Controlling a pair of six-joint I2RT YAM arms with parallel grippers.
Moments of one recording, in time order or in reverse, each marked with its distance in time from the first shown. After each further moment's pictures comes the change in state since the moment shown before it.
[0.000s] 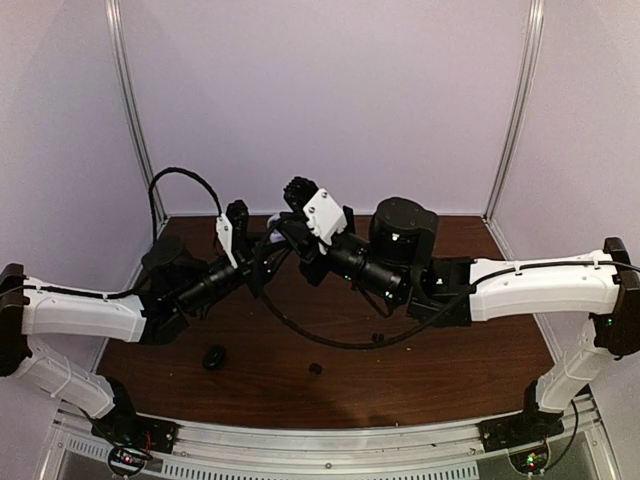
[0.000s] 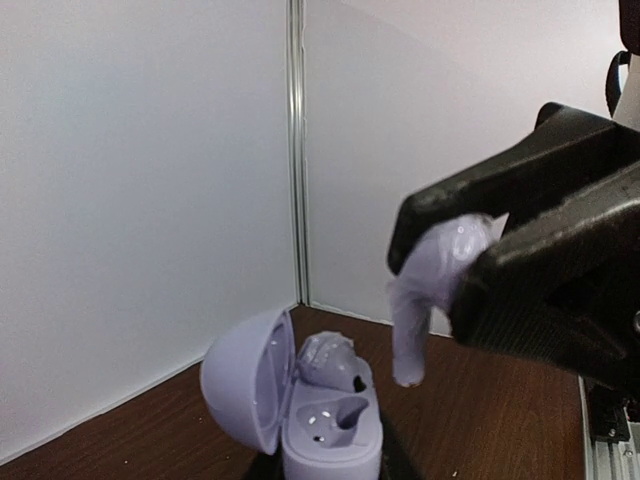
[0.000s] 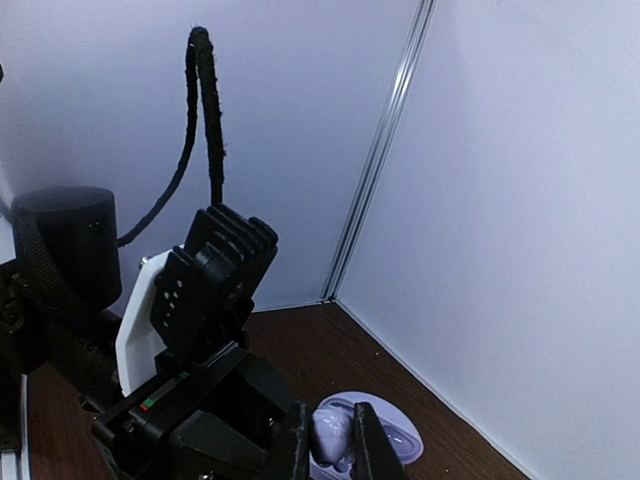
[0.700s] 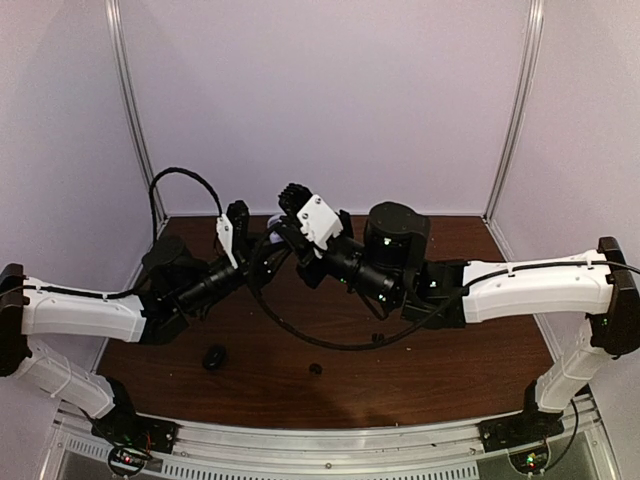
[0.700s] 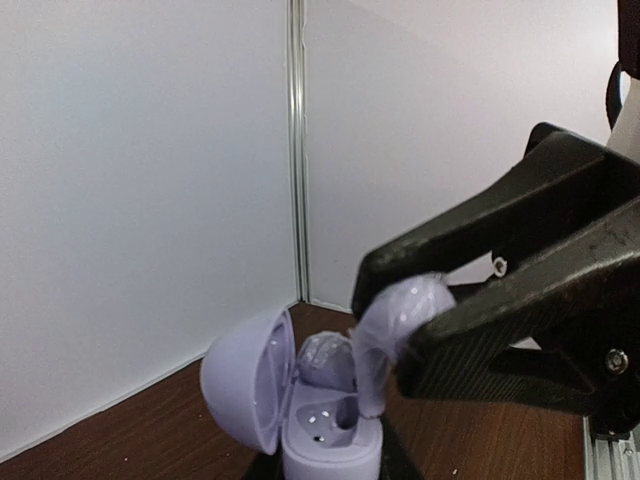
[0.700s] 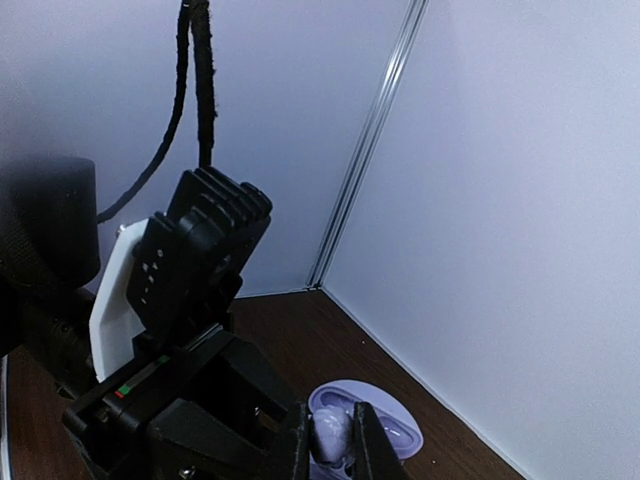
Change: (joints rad) left arm 0.000 -0.001 0.000 -0.007 -0.002 0.000; right arm 0.000 0.025 0.000 0.004 0.039 -0.034
